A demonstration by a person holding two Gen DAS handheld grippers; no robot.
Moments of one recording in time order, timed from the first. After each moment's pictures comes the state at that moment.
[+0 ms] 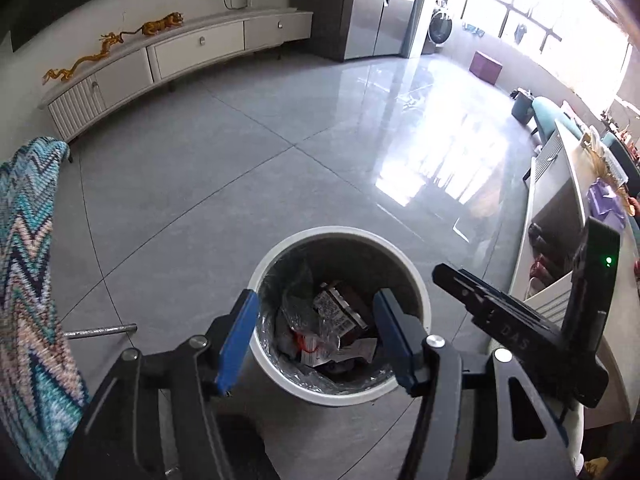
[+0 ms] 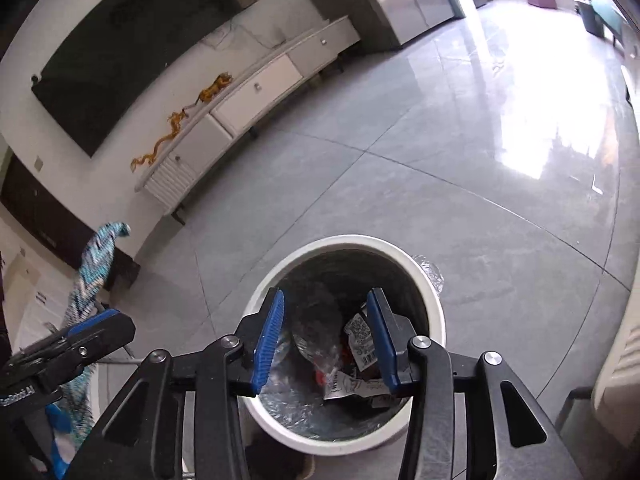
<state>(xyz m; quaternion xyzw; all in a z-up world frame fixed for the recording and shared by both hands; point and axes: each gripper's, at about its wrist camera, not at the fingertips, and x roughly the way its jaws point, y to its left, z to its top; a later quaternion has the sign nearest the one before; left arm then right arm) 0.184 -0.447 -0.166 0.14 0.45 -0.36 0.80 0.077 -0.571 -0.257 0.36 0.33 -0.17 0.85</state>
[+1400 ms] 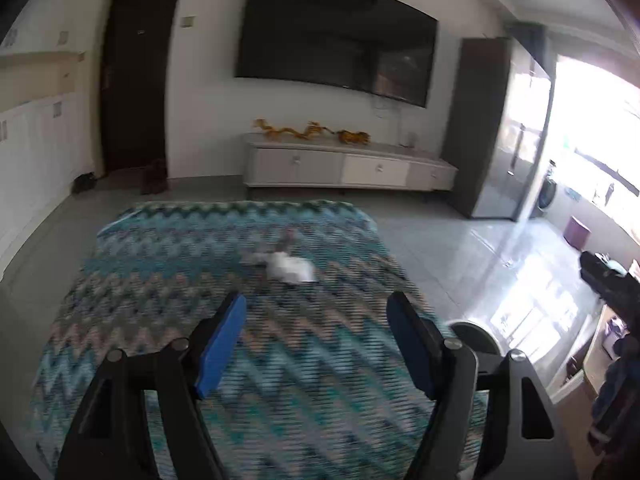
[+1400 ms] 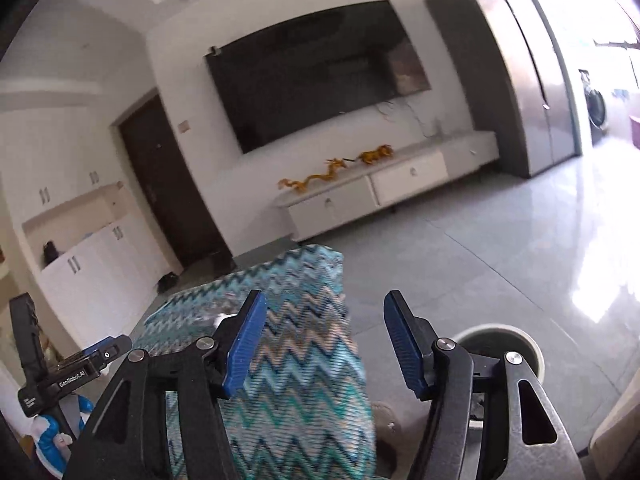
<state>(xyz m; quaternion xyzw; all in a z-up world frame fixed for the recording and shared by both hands) 0.086 0.000 0.004 -0.03 0.28 -0.13 0.95 0.028 -0.309 -0.002 0.18 0.20 0.00 0.96</state>
